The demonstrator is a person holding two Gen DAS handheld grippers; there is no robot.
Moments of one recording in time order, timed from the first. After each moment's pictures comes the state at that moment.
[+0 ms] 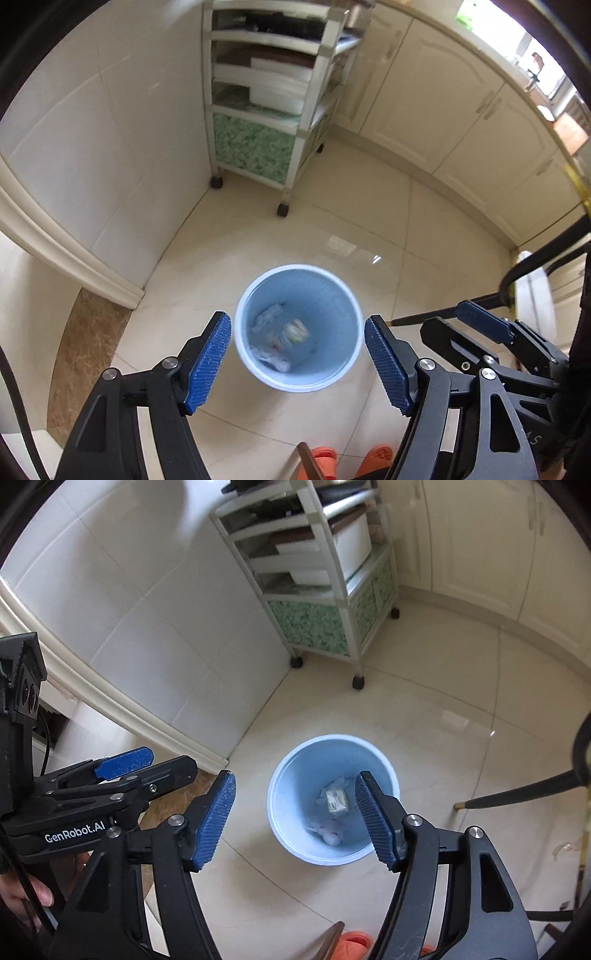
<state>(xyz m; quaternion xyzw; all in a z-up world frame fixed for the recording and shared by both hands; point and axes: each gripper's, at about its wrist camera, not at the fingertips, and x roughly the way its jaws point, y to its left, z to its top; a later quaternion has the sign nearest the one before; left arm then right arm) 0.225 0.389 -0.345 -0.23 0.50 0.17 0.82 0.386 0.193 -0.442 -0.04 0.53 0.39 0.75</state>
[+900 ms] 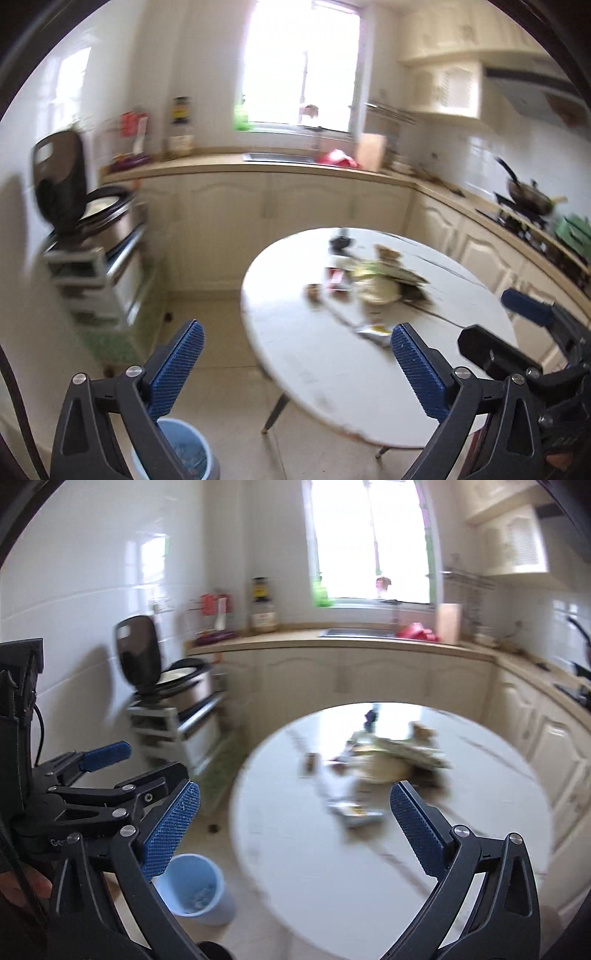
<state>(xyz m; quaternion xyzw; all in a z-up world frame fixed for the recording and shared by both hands) 0.224 0.071 -0.125 -0.04 0.27 -0.06 0.96 0.302 -0.131 -0.160 -0.02 0.26 0.16 0.95</state>
